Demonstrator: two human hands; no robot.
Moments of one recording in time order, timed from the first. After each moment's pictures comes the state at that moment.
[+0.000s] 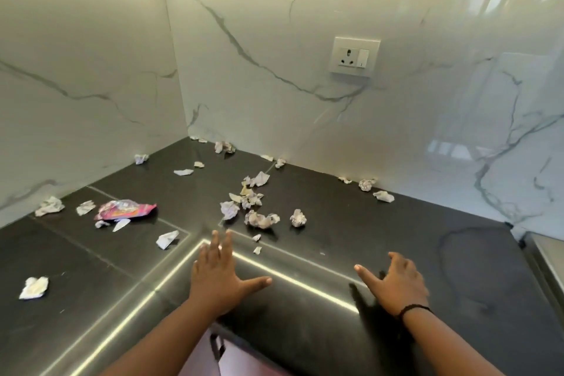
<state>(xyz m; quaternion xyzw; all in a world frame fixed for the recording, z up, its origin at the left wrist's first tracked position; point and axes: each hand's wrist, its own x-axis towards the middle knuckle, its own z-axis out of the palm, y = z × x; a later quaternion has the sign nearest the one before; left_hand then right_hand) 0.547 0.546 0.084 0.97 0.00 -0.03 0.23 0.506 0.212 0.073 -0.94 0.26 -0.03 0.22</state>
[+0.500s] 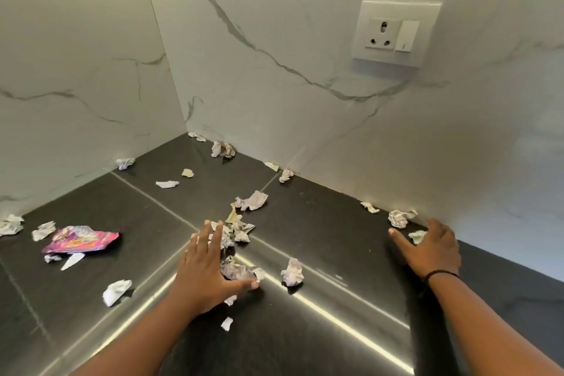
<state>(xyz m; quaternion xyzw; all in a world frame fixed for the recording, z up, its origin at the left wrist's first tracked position) 0.704 0.518 0.073 0.98 0.02 -0.01 0.17 0.755 0.100 0.069 -0.93 0.27 -0.10 0.23</state>
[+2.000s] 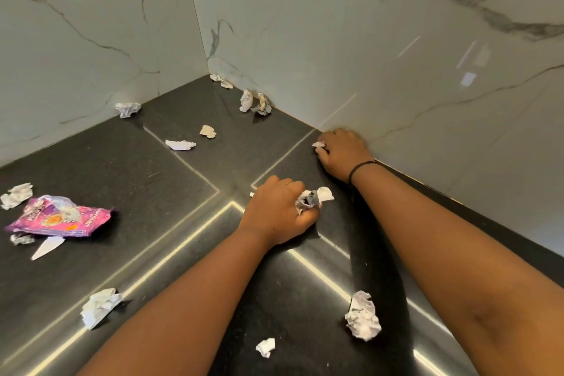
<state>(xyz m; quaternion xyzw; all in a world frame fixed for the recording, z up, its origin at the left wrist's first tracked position) 0.864 0.497 0.030 0.96 -0.13 0.15 0.22 1.002 0.337 0.048 -0.98 -0.17 -0.04 0.09</state>
